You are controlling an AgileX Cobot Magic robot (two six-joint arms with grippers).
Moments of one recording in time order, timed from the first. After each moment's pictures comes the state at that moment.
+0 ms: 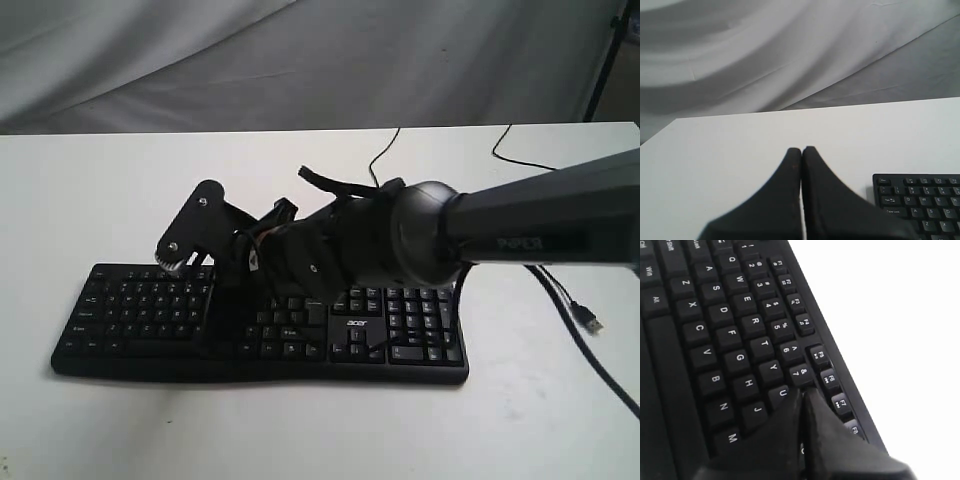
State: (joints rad) left arm 0.13 0.00 -0.01 0.03 0.19 0.09; right arm 0.56 2.08 -1.29 0.09 0.09 -0.47
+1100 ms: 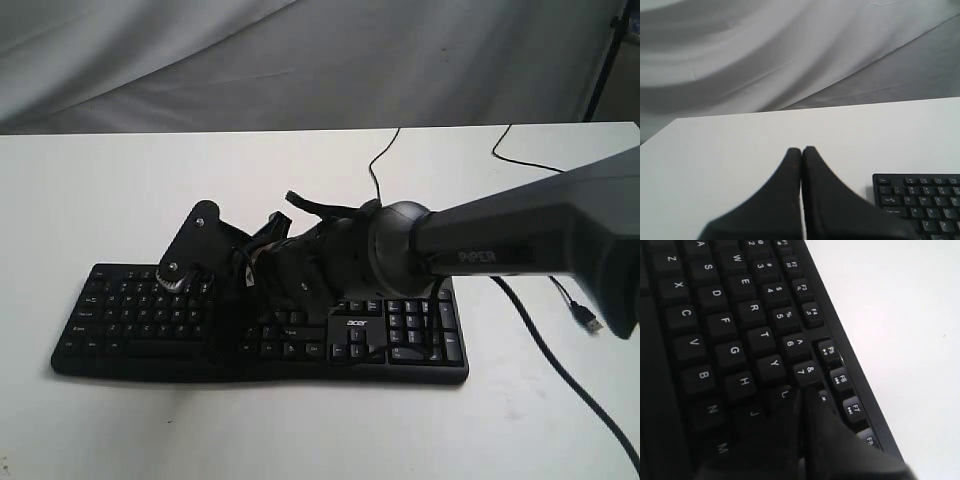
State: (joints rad) left arm 0.13 0.00 -0.01 0.03 0.19 0.09; right arm 0.56 2.16 -1.32 0.05 0.04 -0.47
